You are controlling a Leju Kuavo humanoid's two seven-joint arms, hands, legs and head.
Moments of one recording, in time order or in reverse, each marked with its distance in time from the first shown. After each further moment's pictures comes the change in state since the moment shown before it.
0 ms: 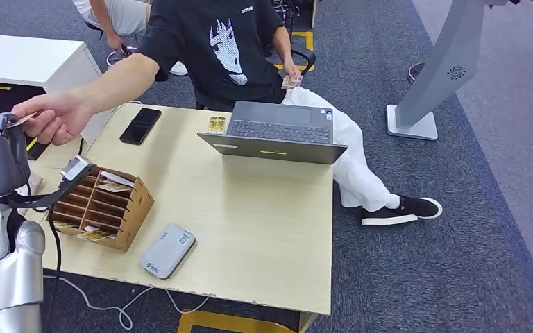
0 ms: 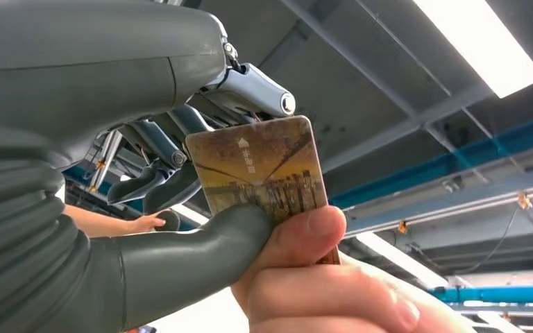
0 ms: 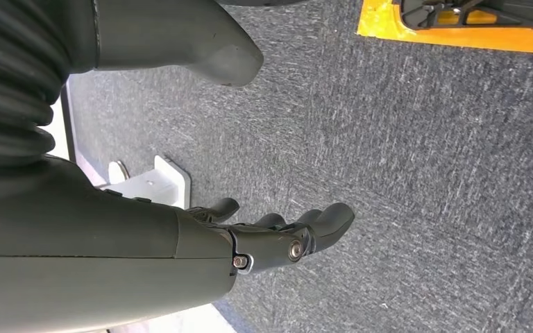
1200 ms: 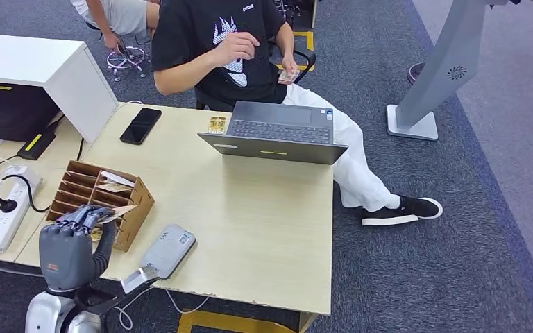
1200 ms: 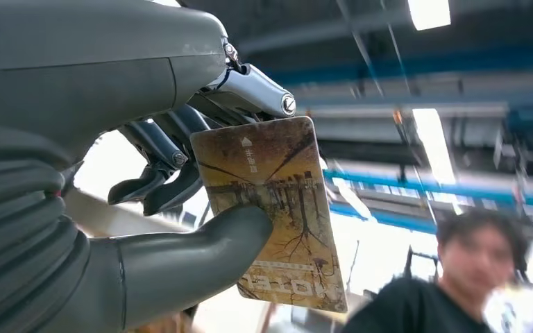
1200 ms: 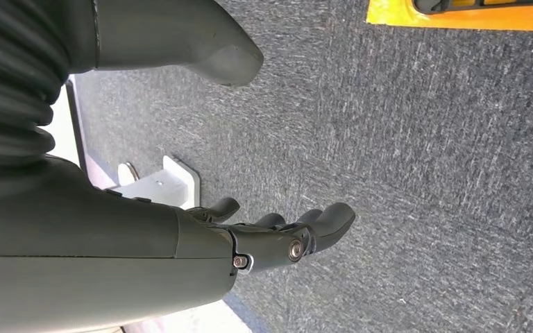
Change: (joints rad) left arm 0.482 -0.212 -0.180 -0.251 0.361 0.007 -0.308; right arm 0.023 -0.008 0.044 0.004 -0.053 -0.048 0.005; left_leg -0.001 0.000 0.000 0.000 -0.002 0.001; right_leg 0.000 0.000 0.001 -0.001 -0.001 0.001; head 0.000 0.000
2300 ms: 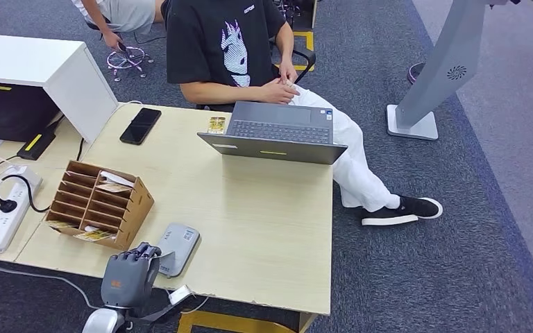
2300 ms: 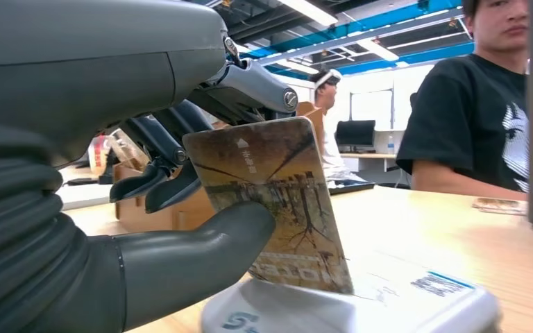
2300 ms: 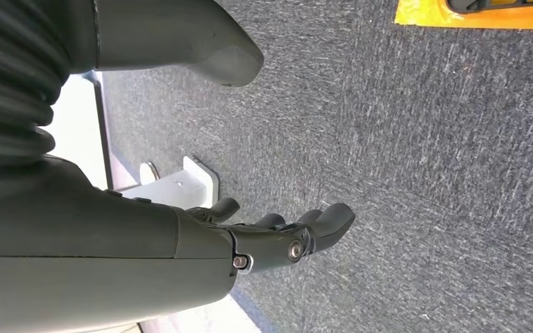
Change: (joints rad) left arm -0.014 0.183 -0.362 0.454 -0.164 -0.005 0.517; right arm 0.003 -0.017 0.050 0.003 -0.042 0.037 0.060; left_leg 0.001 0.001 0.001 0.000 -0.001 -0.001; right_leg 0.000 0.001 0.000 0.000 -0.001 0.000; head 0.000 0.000
